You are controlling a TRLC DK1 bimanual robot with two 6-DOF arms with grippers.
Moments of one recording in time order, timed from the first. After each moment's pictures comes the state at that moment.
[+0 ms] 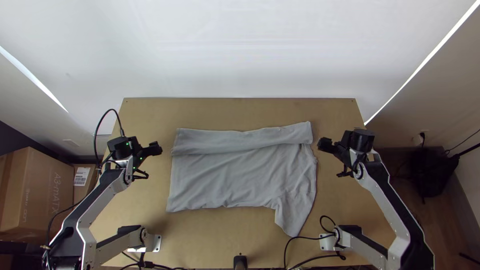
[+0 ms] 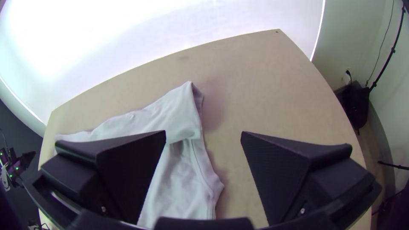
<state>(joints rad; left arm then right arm) 0.12 1.22 0.62 0.03 0.01 -0.12 0.02 1.13 0.76 -0.30 -0.06 0.27</state>
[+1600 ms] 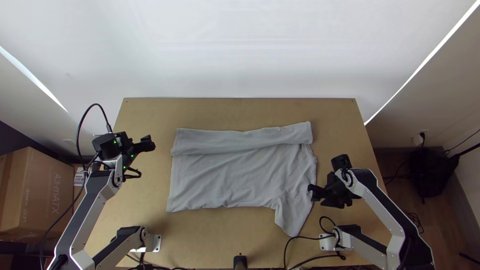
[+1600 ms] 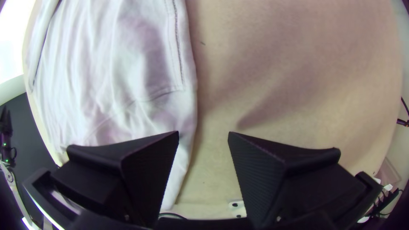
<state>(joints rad) 0.12 1.05 0.72 -0.14 0.01 -0.12 0.09 1.16 0.61 -1.01 -0.23 0.36</state>
